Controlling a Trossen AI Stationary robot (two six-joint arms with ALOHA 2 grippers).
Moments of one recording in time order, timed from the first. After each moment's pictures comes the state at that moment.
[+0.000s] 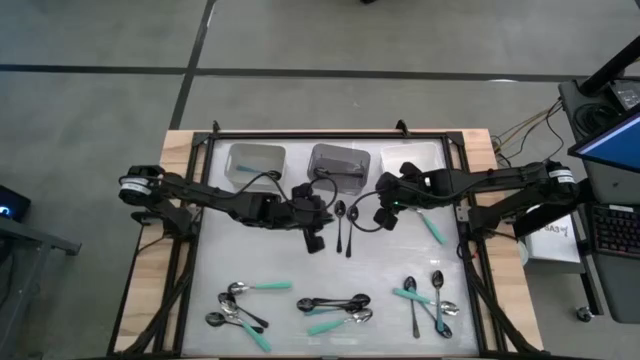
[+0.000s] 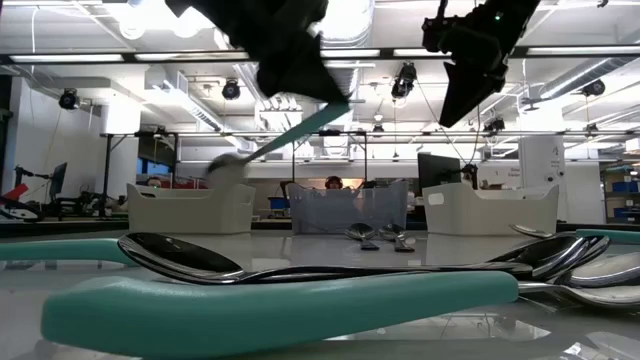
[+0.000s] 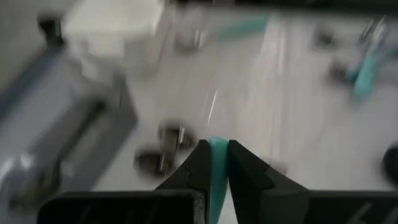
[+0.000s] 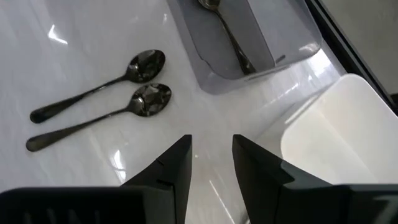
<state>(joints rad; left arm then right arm) -0.11 1.63 1.12 -0.08 -0.30 -0.15 0.00 1.29 1.05 -0.84 0.37 0.40</state>
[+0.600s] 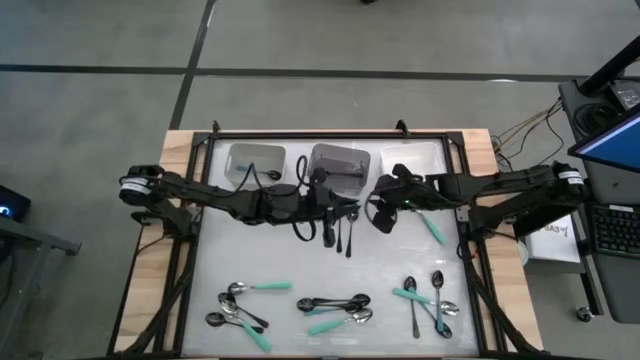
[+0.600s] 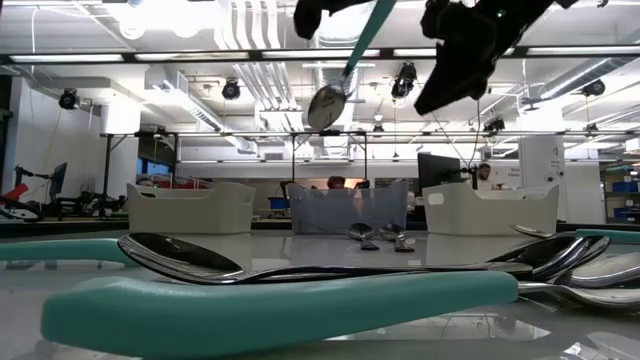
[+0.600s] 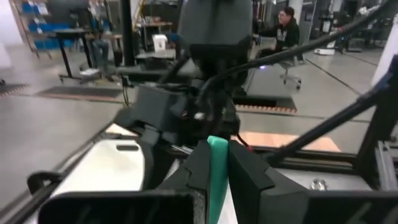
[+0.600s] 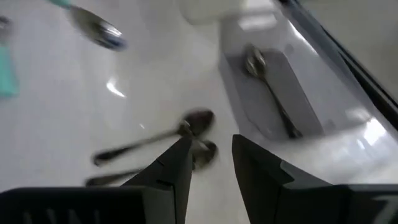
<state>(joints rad) -0.11 1.63 1.15 0.44 -0.26 -0.02 0.00 1.18 0.88 -0.43 0.27 0.26</state>
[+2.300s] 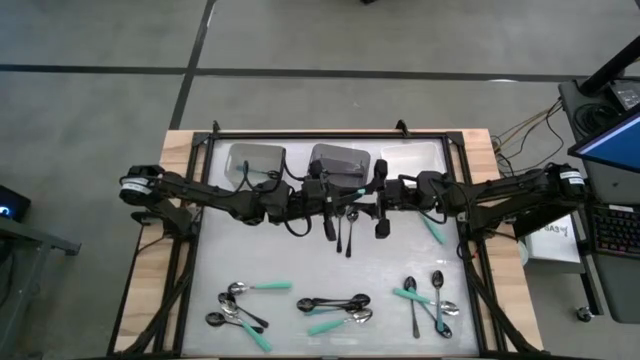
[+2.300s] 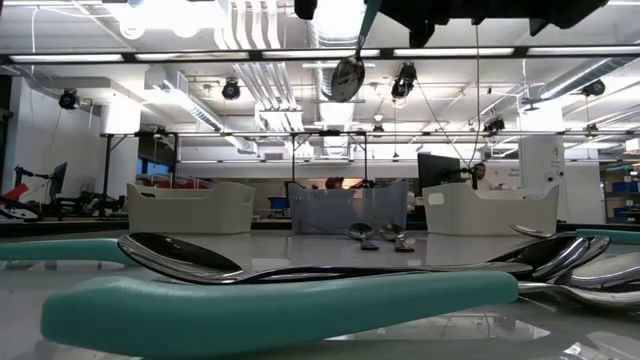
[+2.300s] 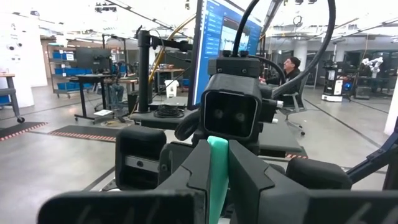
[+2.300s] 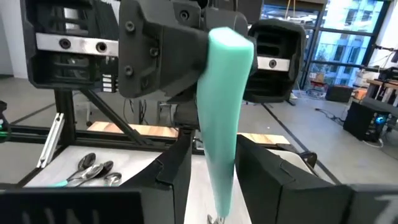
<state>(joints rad) -0.11 1.63 1.15 0.65 -0.30 0.02 0.00 1.19 0.68 0.58 0.00 -0.11</state>
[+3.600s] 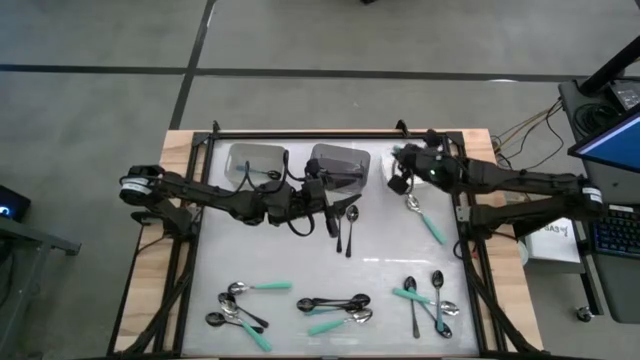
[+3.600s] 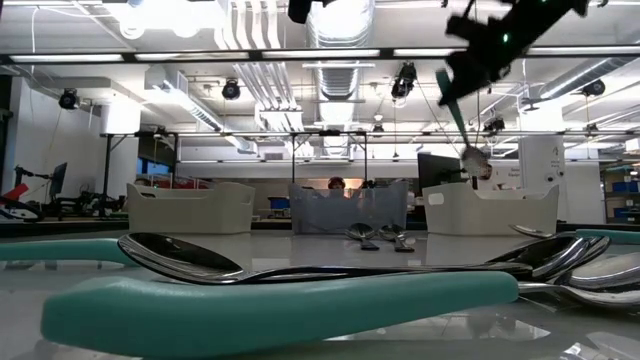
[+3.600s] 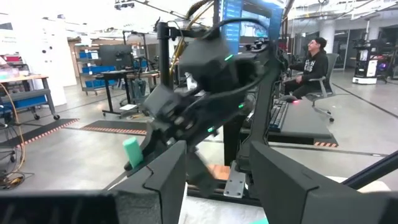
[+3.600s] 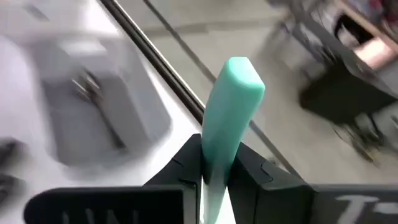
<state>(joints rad) -0.11 1.64 1.15 0.61 -0.39 0.08 -0.28 0.99 0.80 -0.41 0.56 -0.08</state>
